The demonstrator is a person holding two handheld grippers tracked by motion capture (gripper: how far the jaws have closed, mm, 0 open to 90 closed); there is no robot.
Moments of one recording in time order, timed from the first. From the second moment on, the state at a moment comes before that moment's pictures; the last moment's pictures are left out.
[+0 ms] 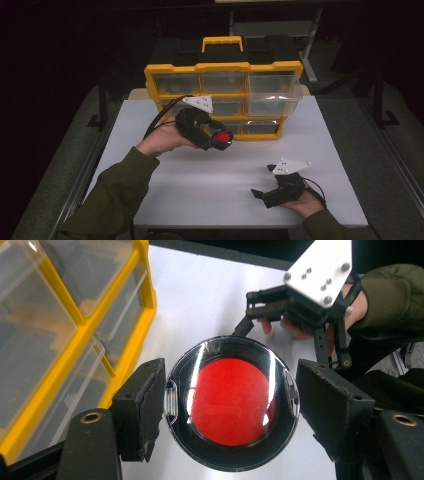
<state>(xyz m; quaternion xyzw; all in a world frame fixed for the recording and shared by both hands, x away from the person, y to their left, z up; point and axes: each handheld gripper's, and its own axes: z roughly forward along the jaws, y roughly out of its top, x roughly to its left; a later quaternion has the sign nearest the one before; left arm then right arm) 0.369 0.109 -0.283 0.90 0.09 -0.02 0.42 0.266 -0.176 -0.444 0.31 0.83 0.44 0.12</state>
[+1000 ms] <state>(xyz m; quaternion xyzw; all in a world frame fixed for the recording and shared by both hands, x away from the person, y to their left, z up) 0.384 0.103 -0.219 0.89 0.07 -0.01 0.44 0.265 -0.176 -0.444 0.31 0.83 0.44 0.11</state>
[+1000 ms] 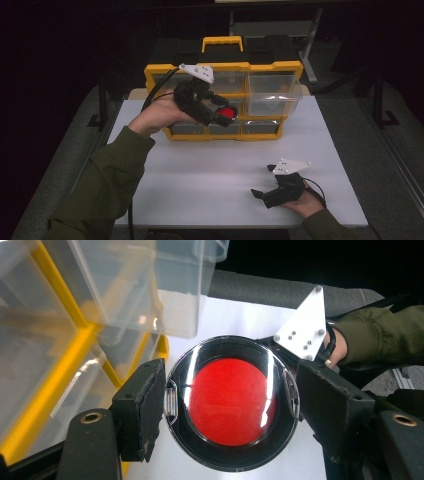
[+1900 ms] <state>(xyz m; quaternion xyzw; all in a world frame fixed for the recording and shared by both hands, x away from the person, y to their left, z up) 0.404 0.079 -0.153 0.89 0.06 0.02 0.45 0.265 -0.176 -0.443 0.31 0.83 0.44 0.11</state>
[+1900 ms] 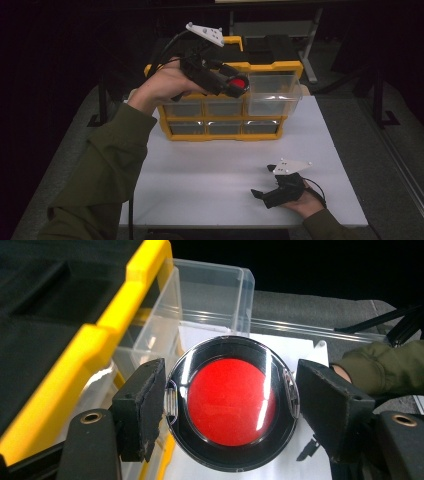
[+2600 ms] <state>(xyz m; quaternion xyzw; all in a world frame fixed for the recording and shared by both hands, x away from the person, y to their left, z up) 0.422 0.028 -0.136 0.90 0.05 0.02 0.44 0.265 -0.177 -0.443 0.31 0.83 0.45 0.11</state>
